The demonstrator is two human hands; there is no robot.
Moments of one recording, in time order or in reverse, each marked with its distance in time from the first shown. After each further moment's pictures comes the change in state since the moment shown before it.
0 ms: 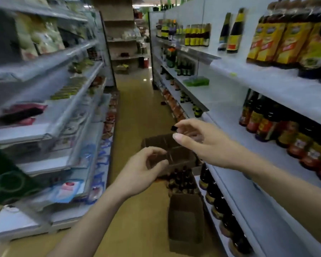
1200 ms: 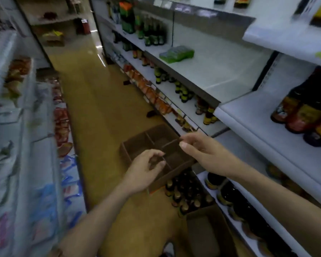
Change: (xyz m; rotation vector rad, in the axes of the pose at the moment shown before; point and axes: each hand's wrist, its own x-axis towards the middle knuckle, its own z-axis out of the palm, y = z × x) left_hand 0.414 -0.277 -0.056 -0.079 -0.360 0.074; right_hand 0.385 0.169 0.116 0.148 0.106 0.481
